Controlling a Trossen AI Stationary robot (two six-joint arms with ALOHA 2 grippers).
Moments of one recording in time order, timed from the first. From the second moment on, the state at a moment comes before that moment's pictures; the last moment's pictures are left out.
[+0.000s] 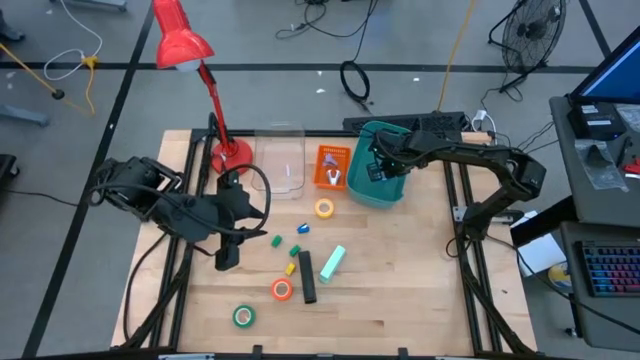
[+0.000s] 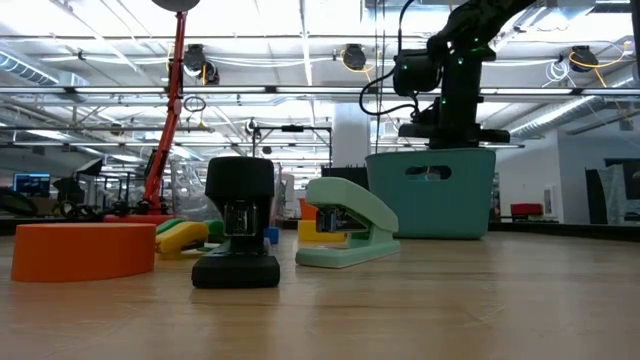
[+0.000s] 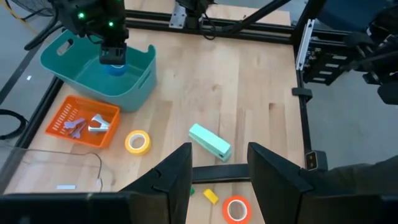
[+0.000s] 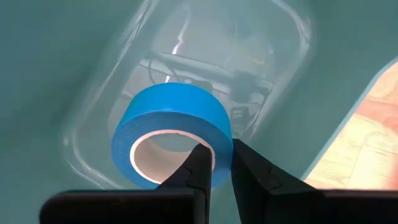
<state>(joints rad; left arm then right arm) -0.49 1.61 2.28 -1.47 -0.40 -0.48 -0.50 1.55 1.11 -0.91 0.18 0.78</state>
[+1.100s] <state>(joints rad) -0.32 1.61 2.28 -1.55 -0.36 -0.43 -0.42 1.55 0.94 -0.70 0.16 0.74</state>
